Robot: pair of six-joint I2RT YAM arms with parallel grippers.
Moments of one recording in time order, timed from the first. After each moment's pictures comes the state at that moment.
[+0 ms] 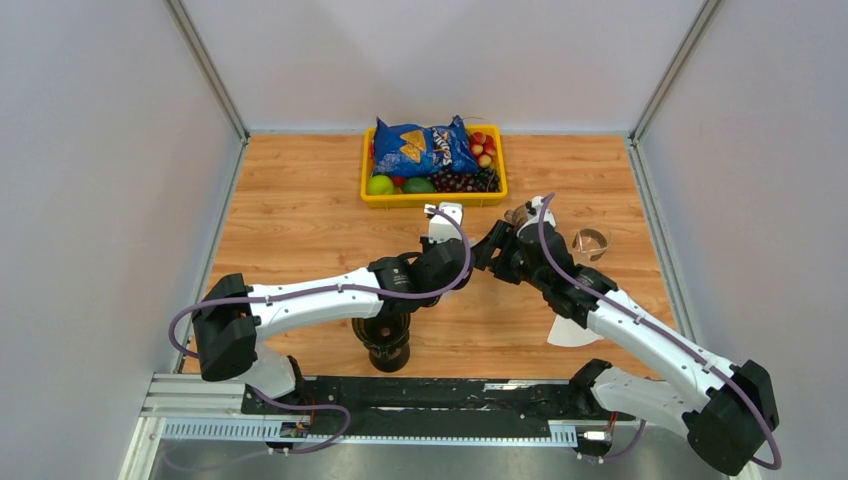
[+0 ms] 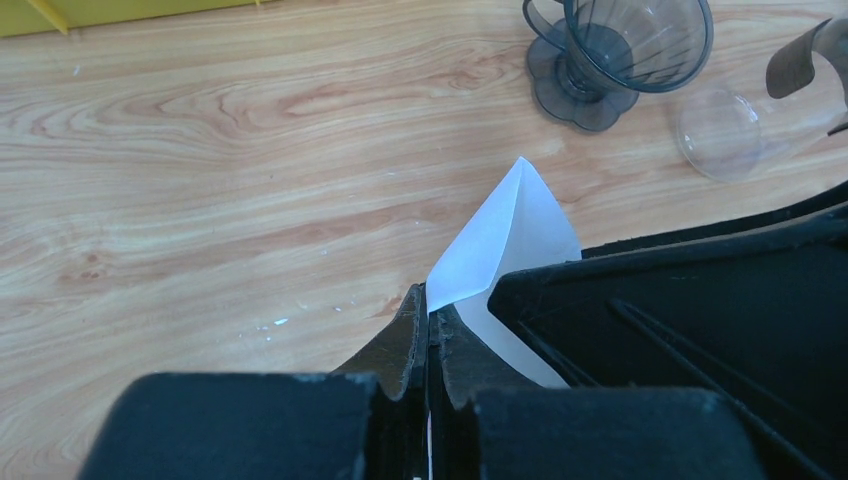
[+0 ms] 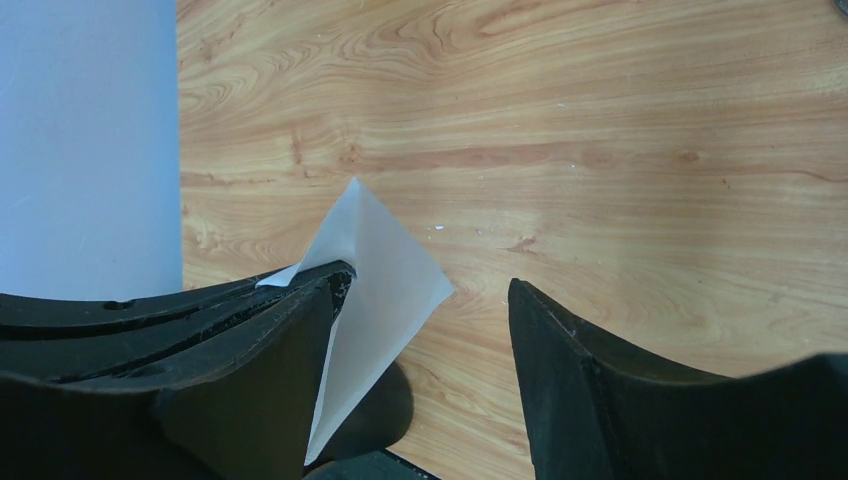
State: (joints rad) left arm -1.17 1.52 1.14 -0.27 -0.66 -0.67; right arm 0.68 1.00 0.73 -0.25 0.08 0.91
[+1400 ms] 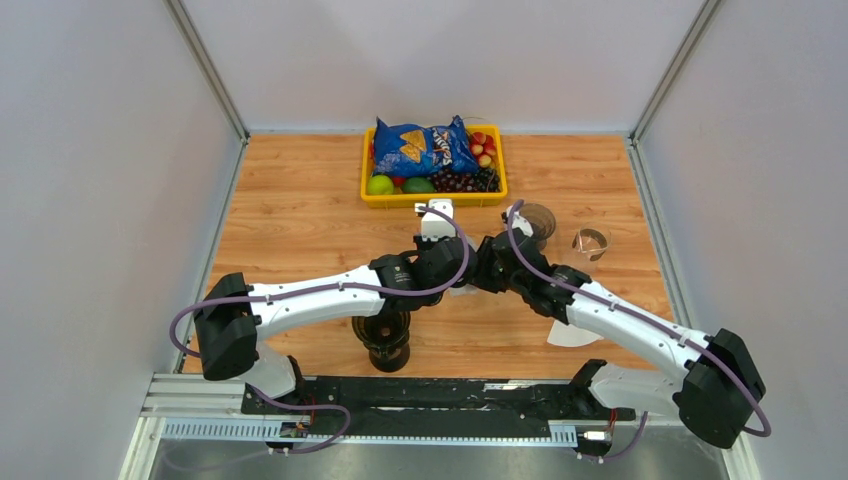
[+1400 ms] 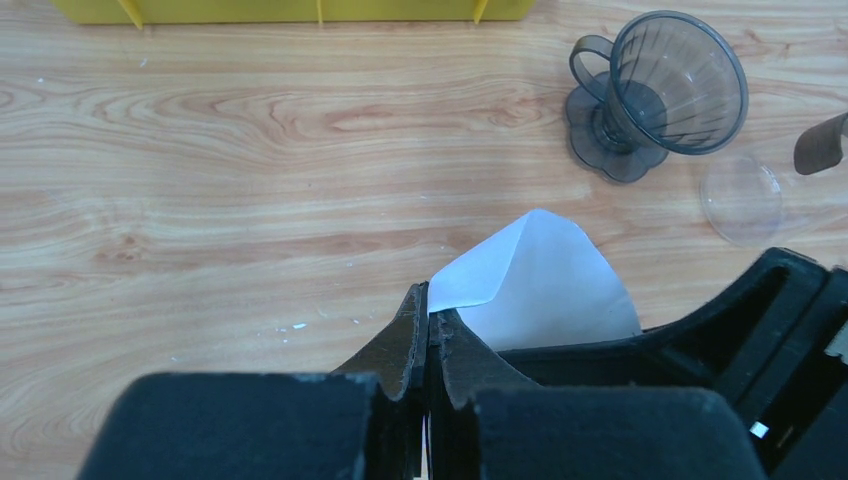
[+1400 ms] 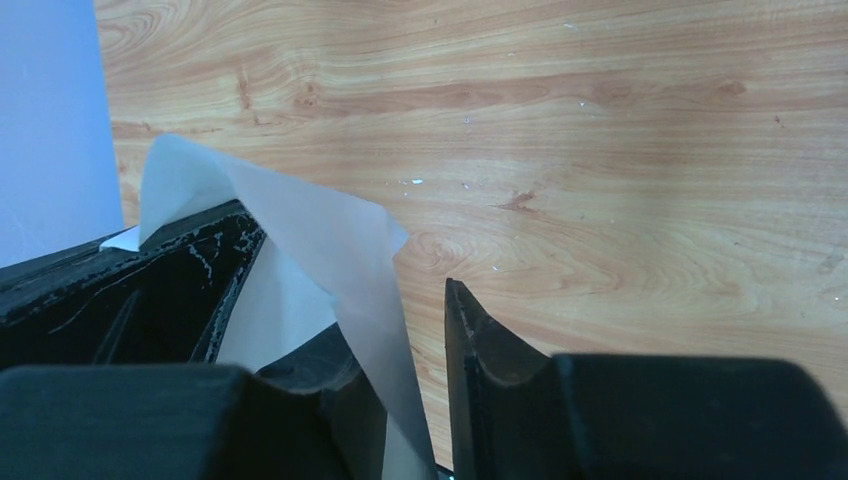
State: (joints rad) left arm -1.16 1.53 1.17 -0.33 -0.77 -0.78; right arm 0.78 1.14 0.74 -0.26 0.11 0.94
